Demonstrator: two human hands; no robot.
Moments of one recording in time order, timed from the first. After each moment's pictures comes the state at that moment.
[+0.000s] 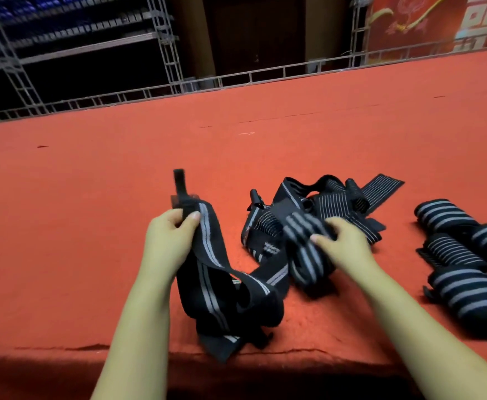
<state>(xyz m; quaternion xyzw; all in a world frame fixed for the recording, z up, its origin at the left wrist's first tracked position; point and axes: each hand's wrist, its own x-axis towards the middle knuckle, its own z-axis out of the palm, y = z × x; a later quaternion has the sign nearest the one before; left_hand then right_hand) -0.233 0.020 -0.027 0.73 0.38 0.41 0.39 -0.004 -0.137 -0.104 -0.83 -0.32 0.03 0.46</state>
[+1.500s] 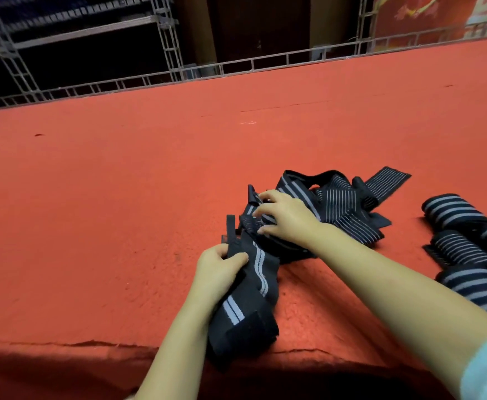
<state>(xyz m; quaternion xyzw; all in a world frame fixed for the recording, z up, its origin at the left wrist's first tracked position) -0.199 -0.006 -0.097 0.69 0.41 0.25 0.54 -0.007 -0.046 -0.080 -0.76 -0.62 -0.02 0.18</state>
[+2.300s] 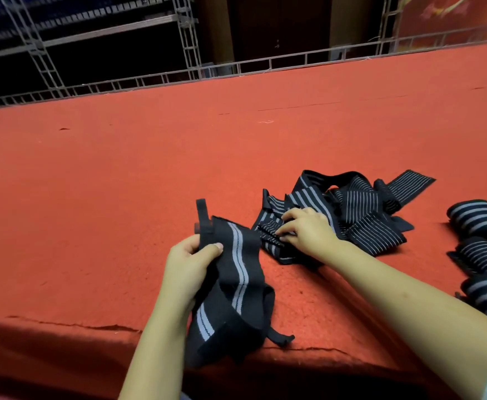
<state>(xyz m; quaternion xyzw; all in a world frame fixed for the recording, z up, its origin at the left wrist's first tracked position) -0.255 0.001 -0.067 0.61 0.37 0.39 0.58 -0.012 -0.049 -0.112 -0.81 -0.57 0.01 0.14</state>
